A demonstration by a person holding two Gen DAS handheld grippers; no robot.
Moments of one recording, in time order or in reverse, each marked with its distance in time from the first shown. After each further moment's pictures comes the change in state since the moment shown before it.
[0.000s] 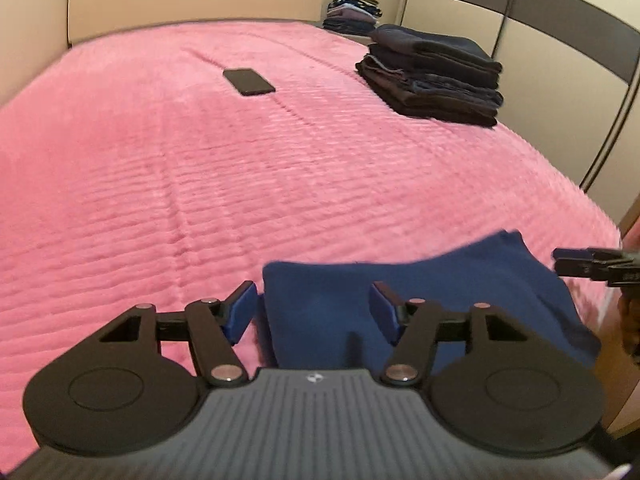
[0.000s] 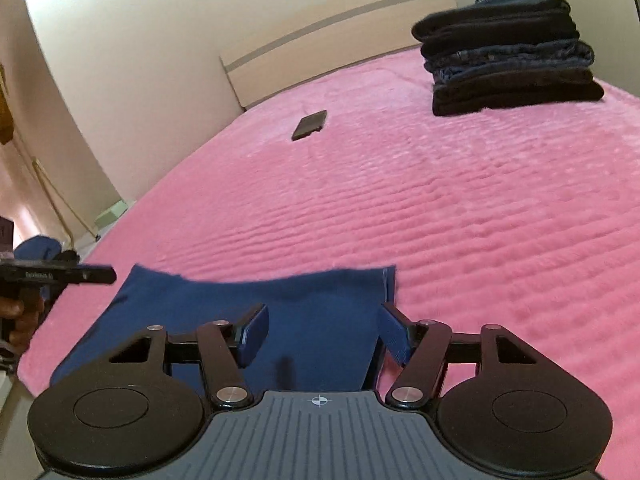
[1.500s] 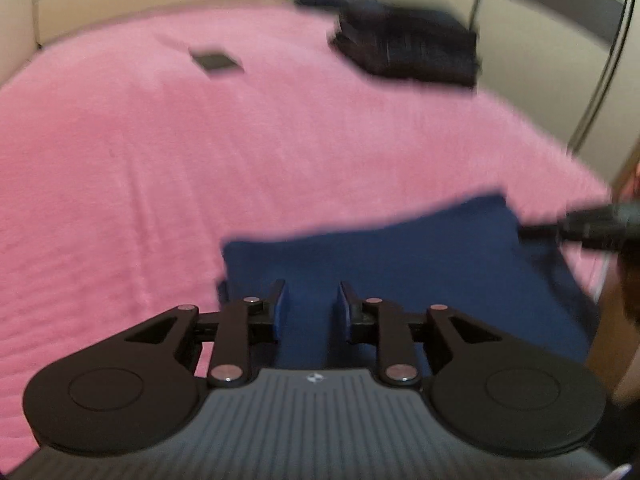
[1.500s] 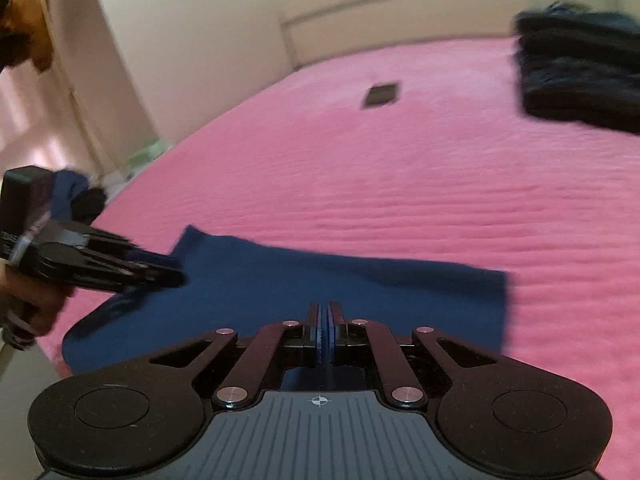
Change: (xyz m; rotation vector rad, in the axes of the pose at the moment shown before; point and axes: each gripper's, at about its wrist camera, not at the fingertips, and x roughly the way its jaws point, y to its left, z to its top) left arm 0.030 -0.025 -0.019 0.114 0.110 -0.006; right arm 0.059 0.078 -0.001 -0.206 0.187 0.102
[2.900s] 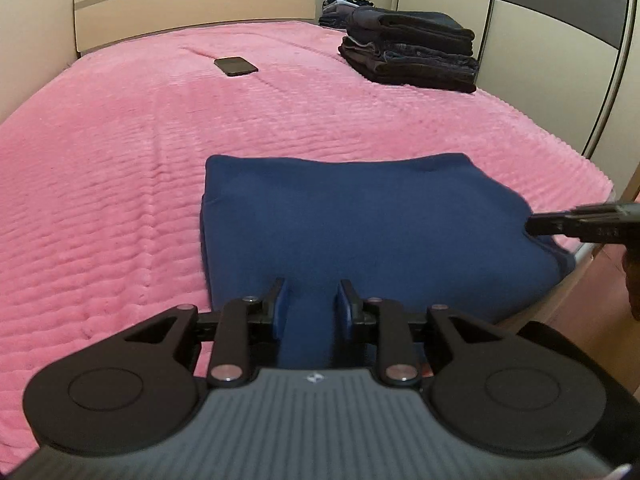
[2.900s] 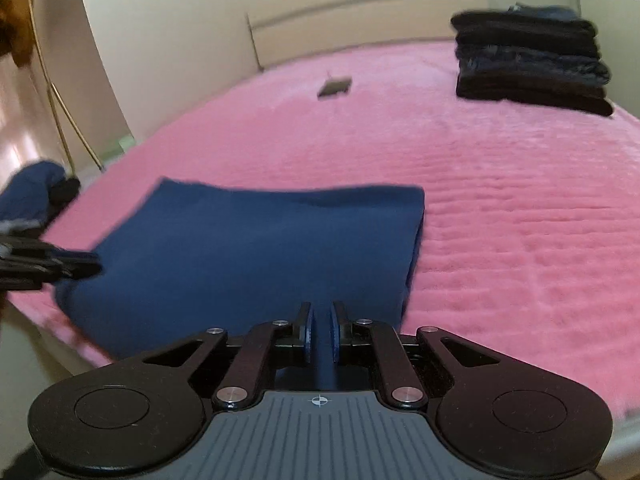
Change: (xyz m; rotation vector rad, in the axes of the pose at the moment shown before) left arm -0.066 -0.067 -0.083 -0.059 -0.140 0.086; right arm -0.069 -0.019 -0.073 0.059 -0.092 -0.150
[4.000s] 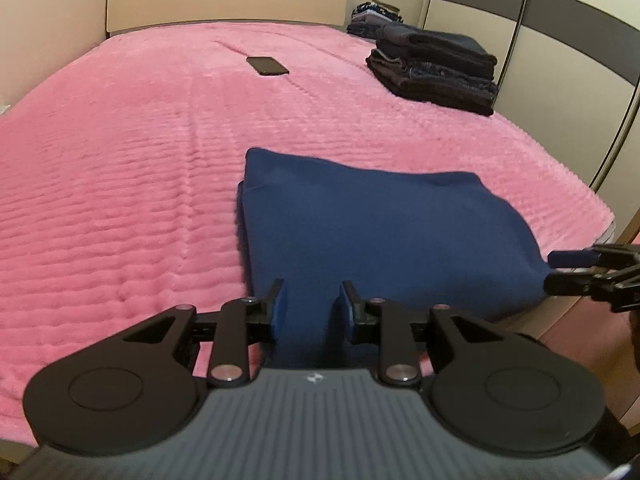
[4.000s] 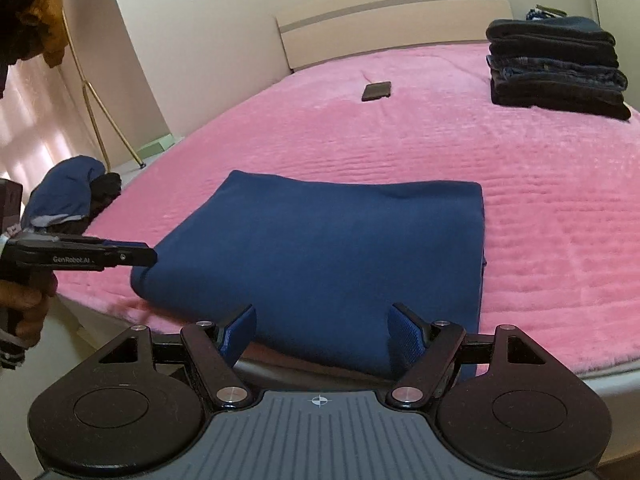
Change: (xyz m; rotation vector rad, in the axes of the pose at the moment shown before) left arm -0.037 0.016 -0.012 -0.101 -0.003 0.024; right arm -0.054 0.071 -0.018 0.003 0.007 0.077
